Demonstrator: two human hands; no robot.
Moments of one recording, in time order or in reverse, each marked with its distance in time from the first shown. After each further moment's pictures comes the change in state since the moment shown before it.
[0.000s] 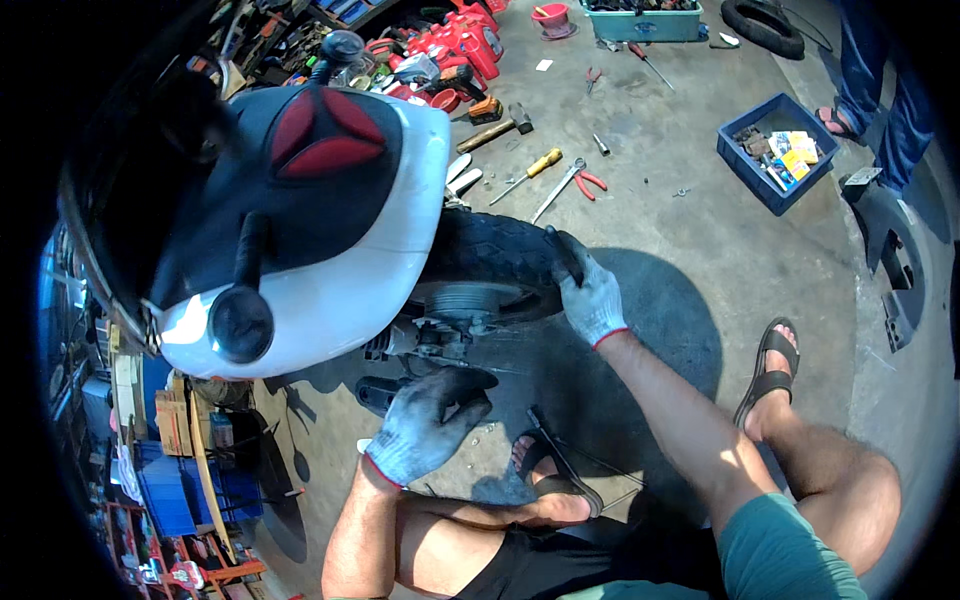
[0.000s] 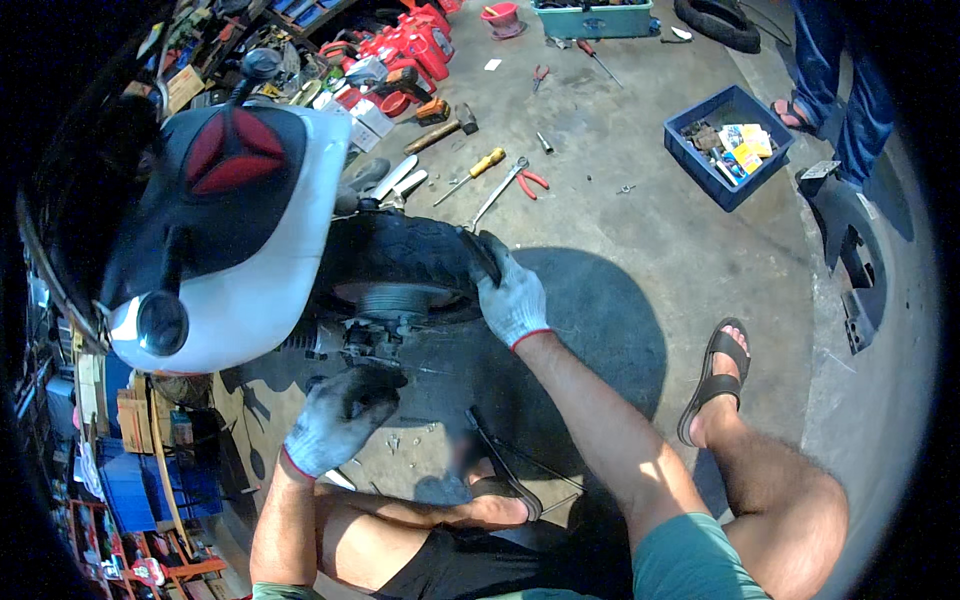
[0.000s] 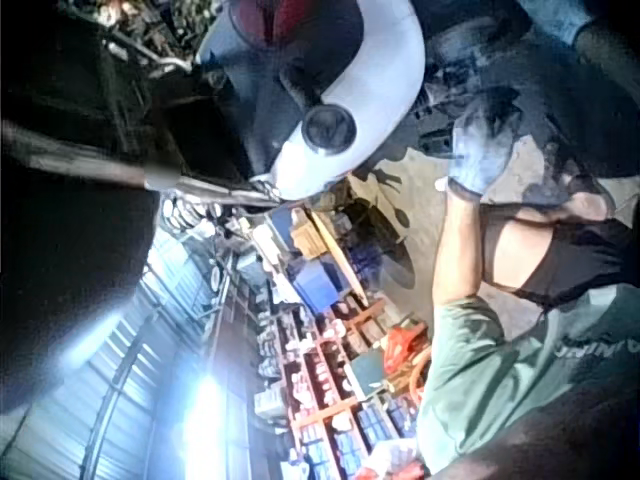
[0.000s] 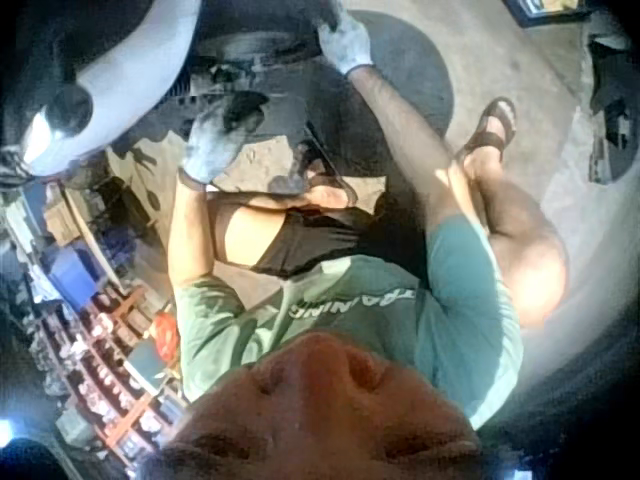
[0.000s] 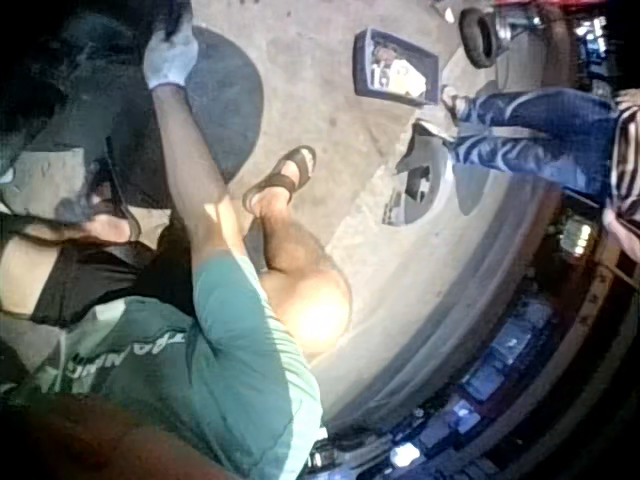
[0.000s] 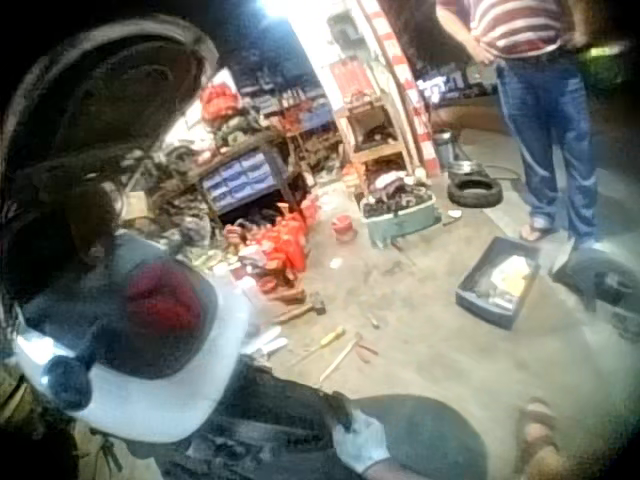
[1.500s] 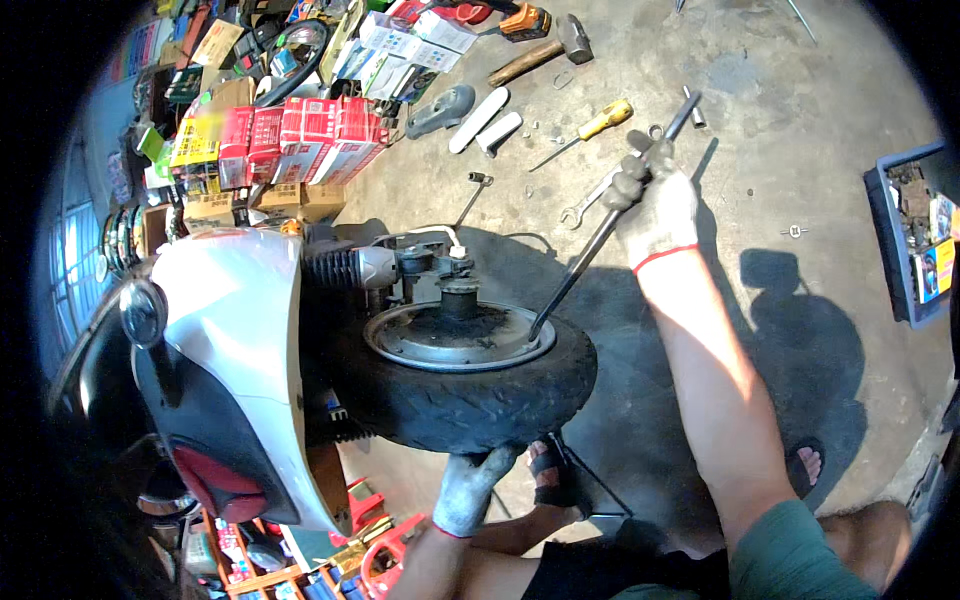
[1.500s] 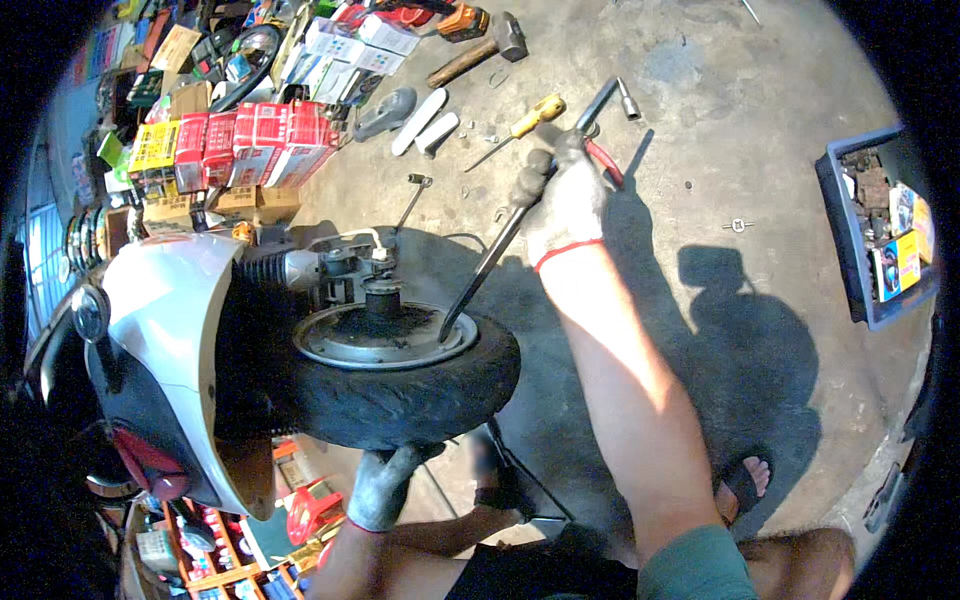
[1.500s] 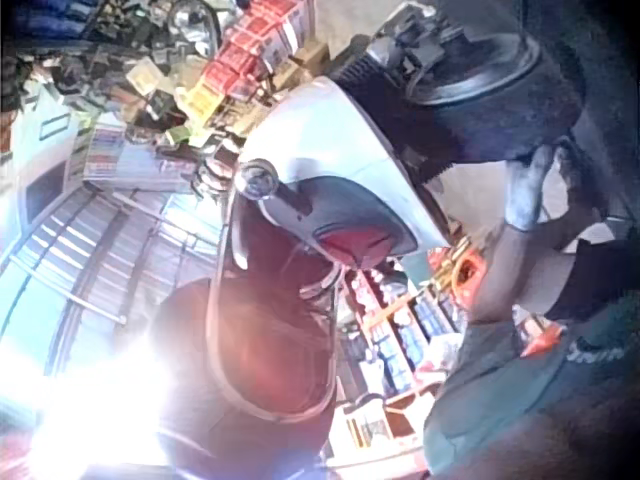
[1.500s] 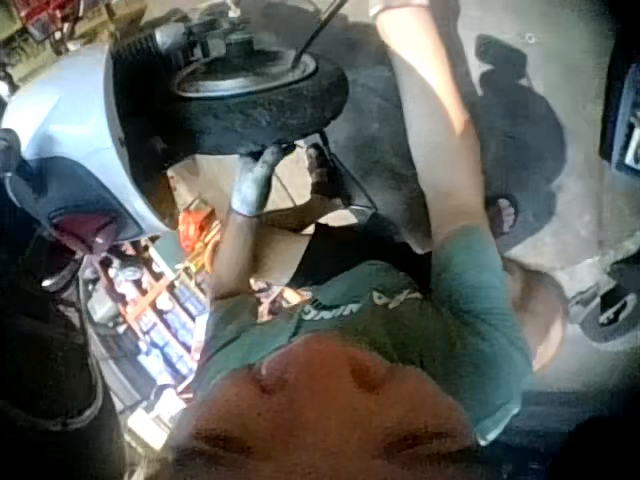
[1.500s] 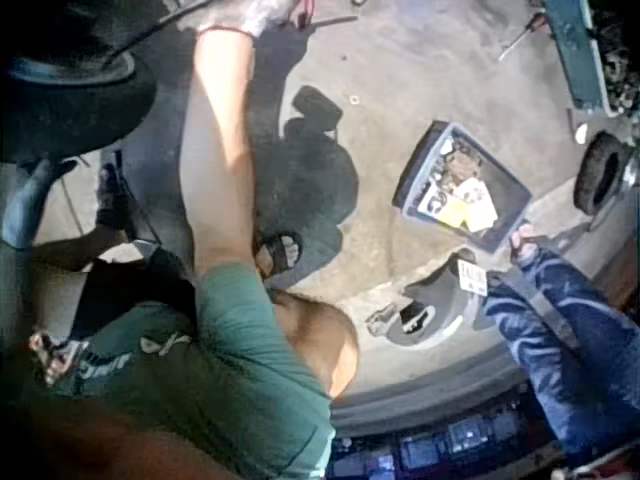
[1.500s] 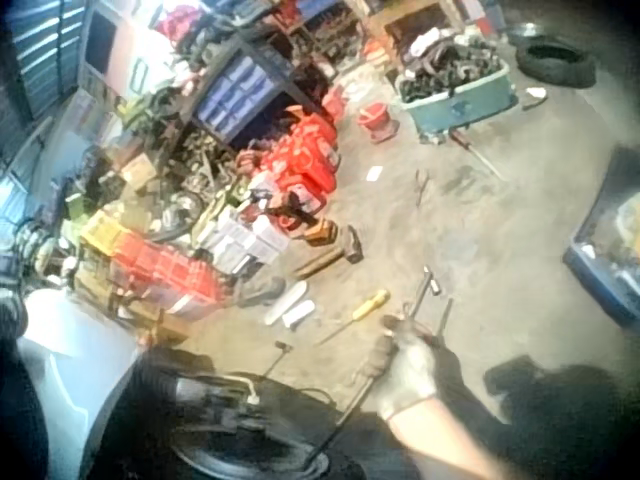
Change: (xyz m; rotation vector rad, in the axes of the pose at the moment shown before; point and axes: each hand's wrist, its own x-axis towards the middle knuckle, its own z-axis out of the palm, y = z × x) left_hand 0.152 0.016 0.078 -0.848 0.318 -0.847; right_hand 0.286 0.072 0.022 1.489 0.111 0.982
